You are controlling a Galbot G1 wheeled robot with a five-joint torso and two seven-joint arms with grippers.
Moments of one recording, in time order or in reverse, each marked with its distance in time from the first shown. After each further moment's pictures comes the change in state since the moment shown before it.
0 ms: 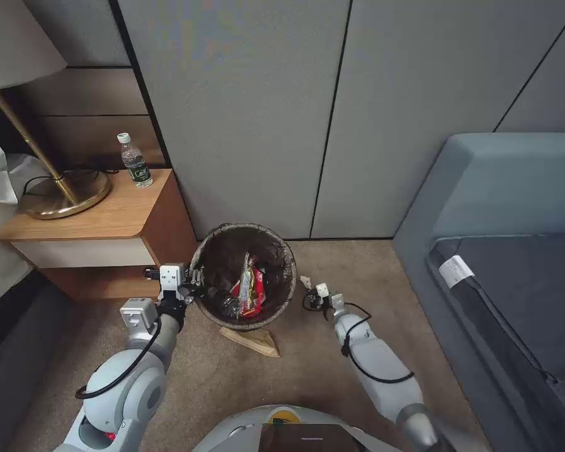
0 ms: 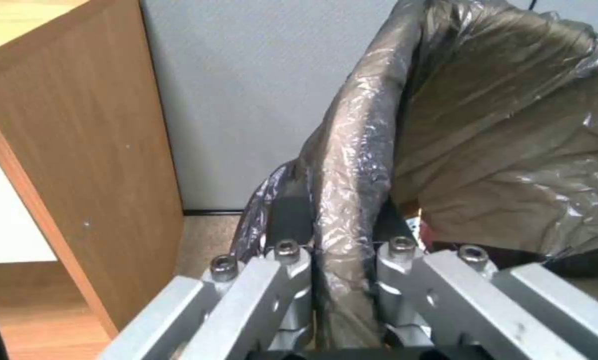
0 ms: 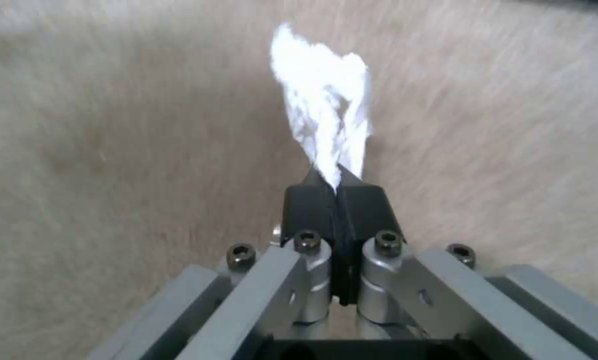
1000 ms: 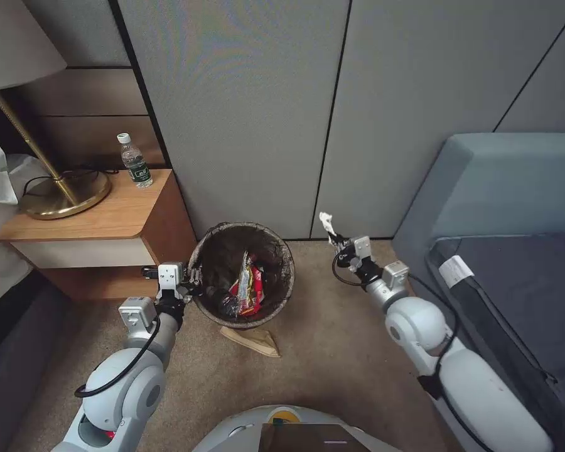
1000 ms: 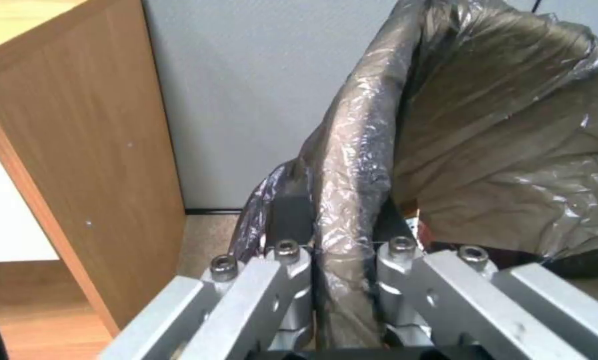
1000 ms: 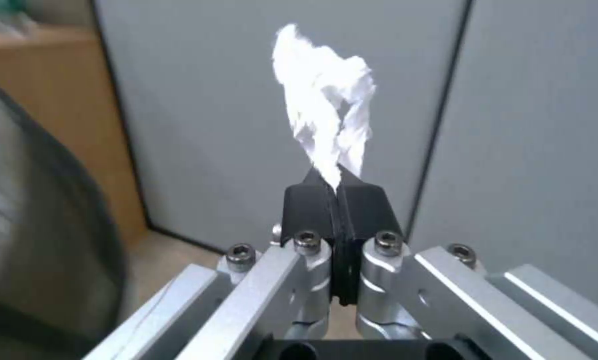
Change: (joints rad) left arm -0.005 0.003 0.003 0.006 -0.005 0.004 -0.007; right arm -0.281 -0.352 0.161 1.027 0.311 -0.176 0.141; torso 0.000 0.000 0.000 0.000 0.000
